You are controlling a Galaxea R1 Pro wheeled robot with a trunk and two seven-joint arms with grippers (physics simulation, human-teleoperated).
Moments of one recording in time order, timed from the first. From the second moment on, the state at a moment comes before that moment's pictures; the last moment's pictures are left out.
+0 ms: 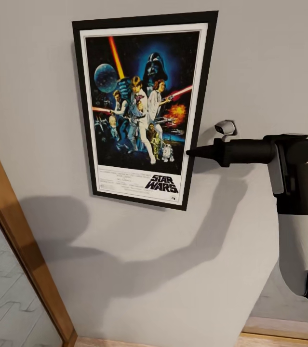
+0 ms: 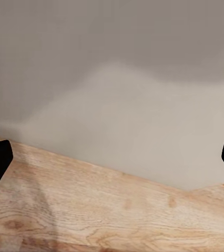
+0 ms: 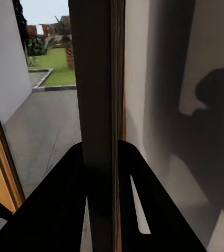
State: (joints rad) left arm -0.29 0.25 -0.05 -0.03 0.66 -0.42 -0.79; right arm -1.17 -0.21 0.02 -1.39 -0.13 0.97 1.49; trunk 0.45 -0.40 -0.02
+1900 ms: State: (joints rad) left arm -0.29 0.25 -0.05 -0.03 0.66 -0.42 -0.80; right arm -1.16 -0.21 0.02 -1.39 -0.14 0.97 1.49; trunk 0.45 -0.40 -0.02
